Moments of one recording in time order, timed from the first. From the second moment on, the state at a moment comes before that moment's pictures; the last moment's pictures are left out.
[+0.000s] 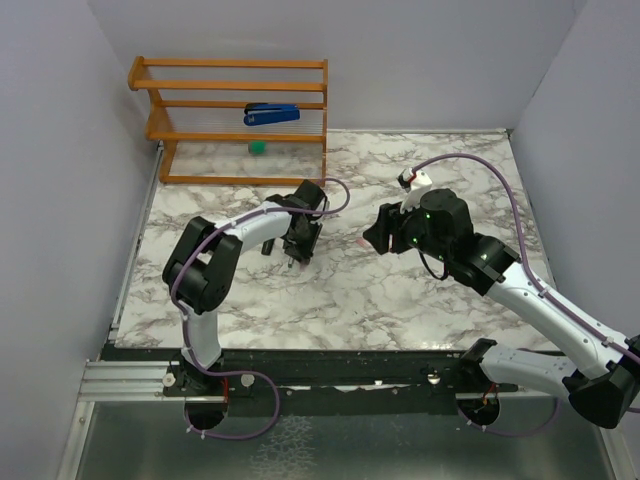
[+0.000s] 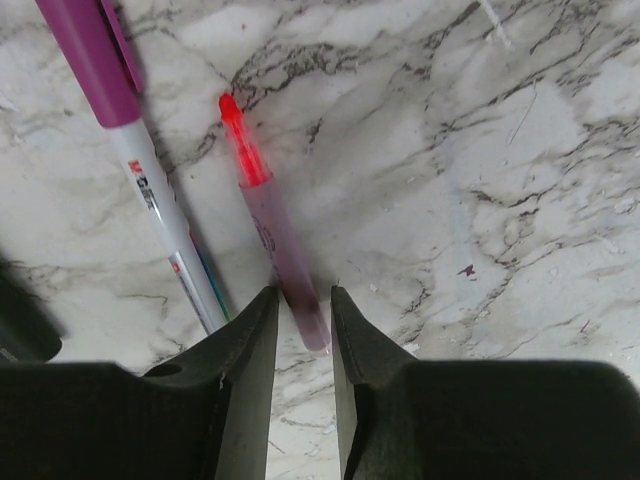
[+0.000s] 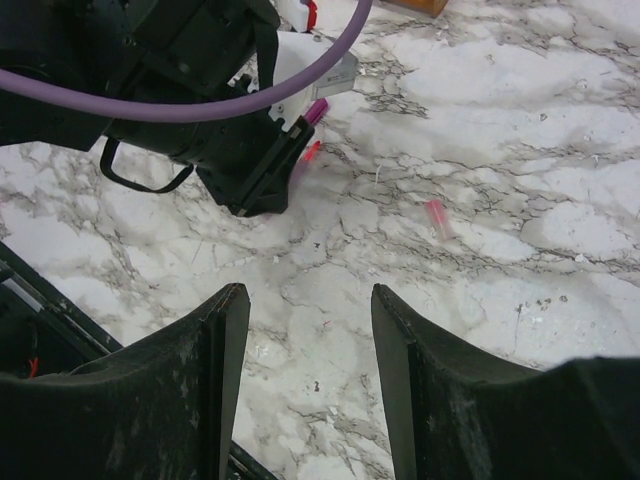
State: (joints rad) left arm -0.58 1.91 1.30 -0.65 0.07 -0.22; right arm 0.71 1.06 1.02 -0.41 0.04 0.31
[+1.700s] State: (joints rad) left arm -0.66 1.28 1.01 -0.06 0.29 -0.16; right arm 0.68 1.18 0.84 0.27 -0.01 0.62
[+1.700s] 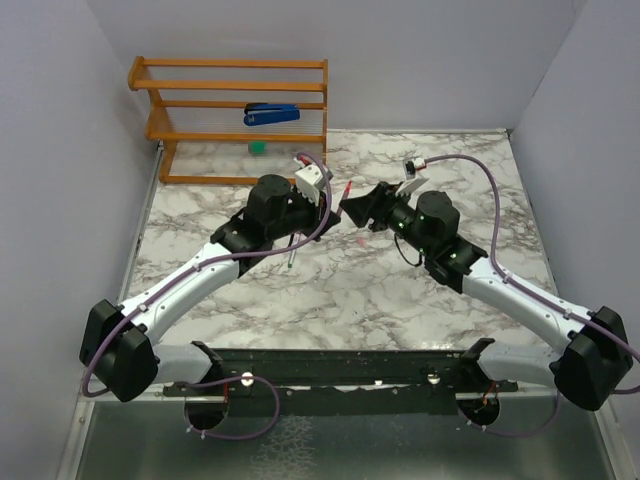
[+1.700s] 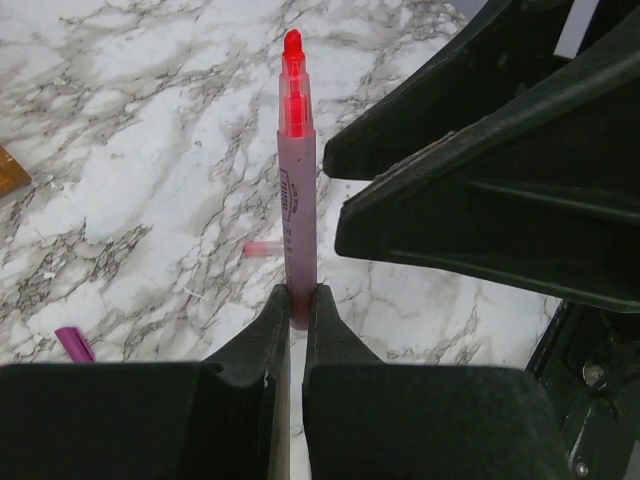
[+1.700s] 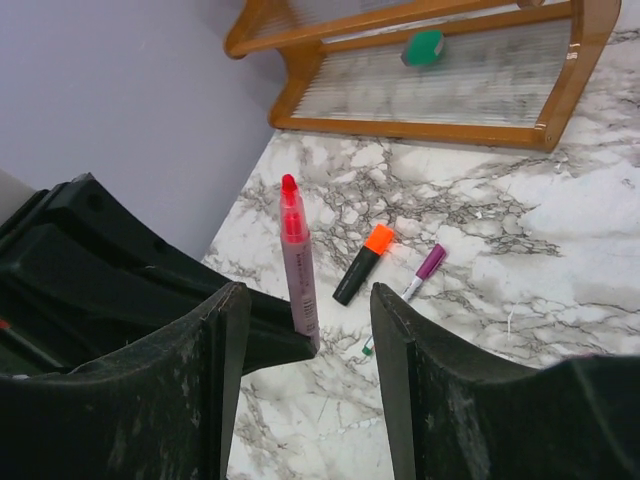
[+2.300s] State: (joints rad) left arm -0.67 1.27 0.98 -0.02 0.37 -0.18; right arm 0.68 1.27 0.91 0.32 0.01 0.60
